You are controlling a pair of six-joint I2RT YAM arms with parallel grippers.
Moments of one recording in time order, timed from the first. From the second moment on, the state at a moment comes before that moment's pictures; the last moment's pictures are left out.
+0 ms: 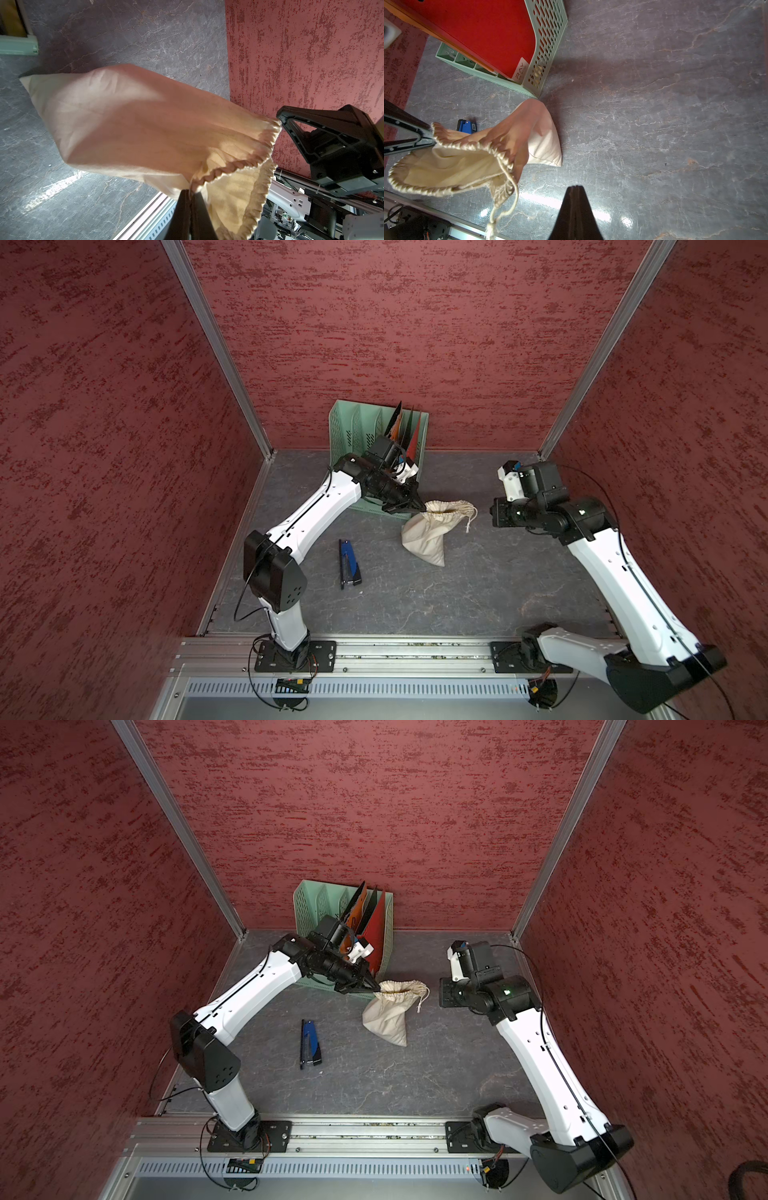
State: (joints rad) left arm -0.58 1.77 1.79 -1.03 0.69 -0.57; right arm 0.33 1.17 1.41 -1.11 -0.07 0.28
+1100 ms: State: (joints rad) left arm -0.58 1.77 1.78 -1.03 0.69 -0.57; right arm 0.19 1.20 1.35 -0.98 -0.62 0.49
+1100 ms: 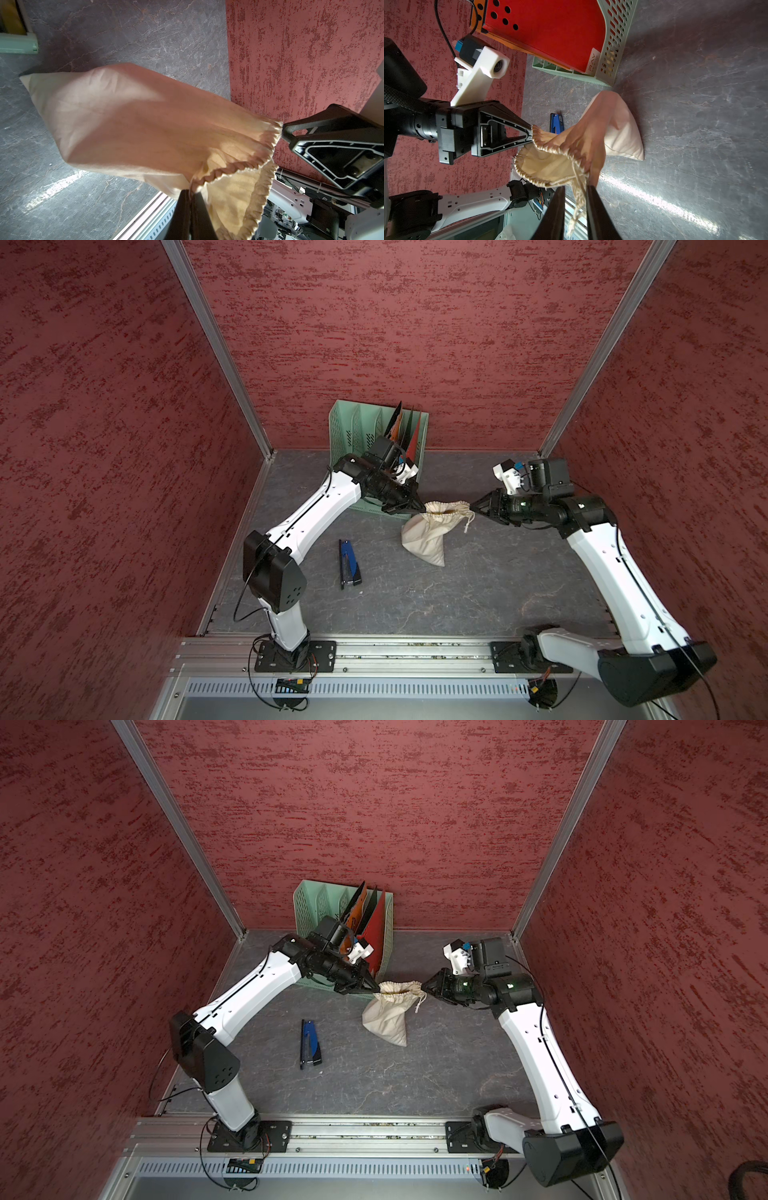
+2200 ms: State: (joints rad) left arm -0.57 1.75 1.75 -1.03 0.69 -0.57; right arm 0.17 1.15 1.35 -1.07 -0.49 0.46
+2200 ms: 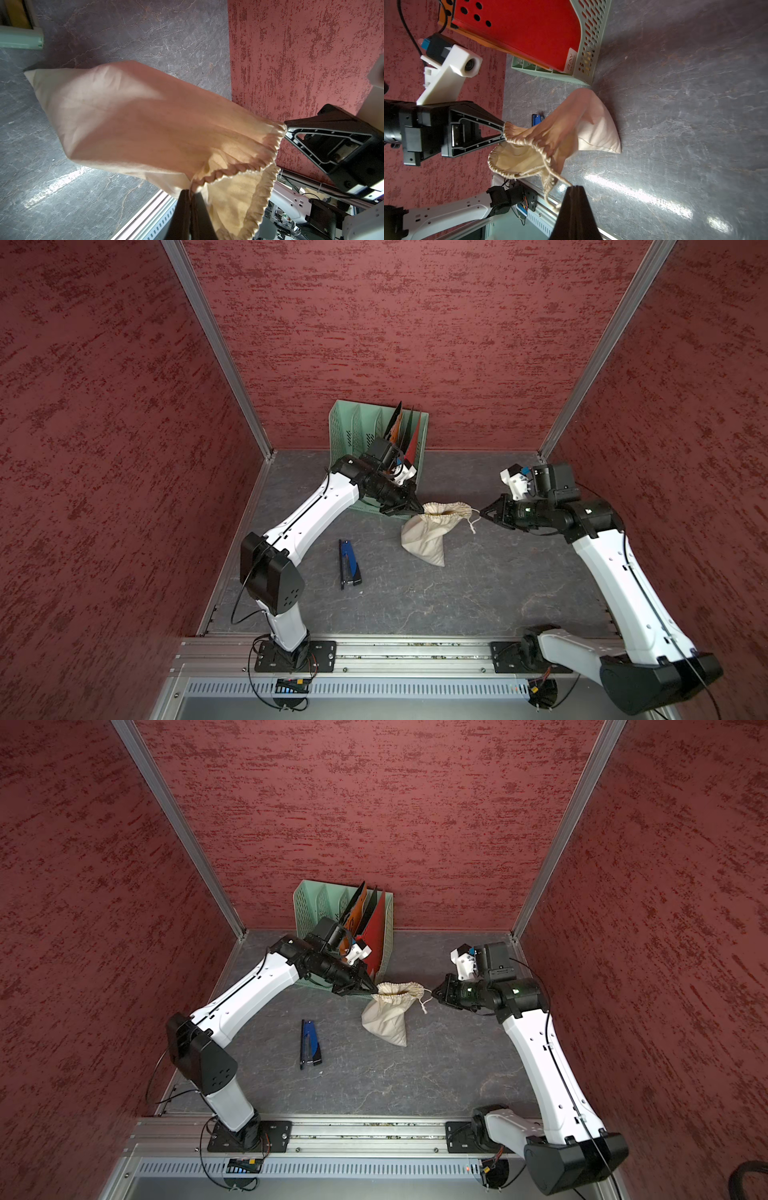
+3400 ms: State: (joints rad) left arm -0.57 1.74 1.78 -1.05 0.70 -0.57; right arm 0.07 1.26 1.40 -1.00 -0.84 0.19
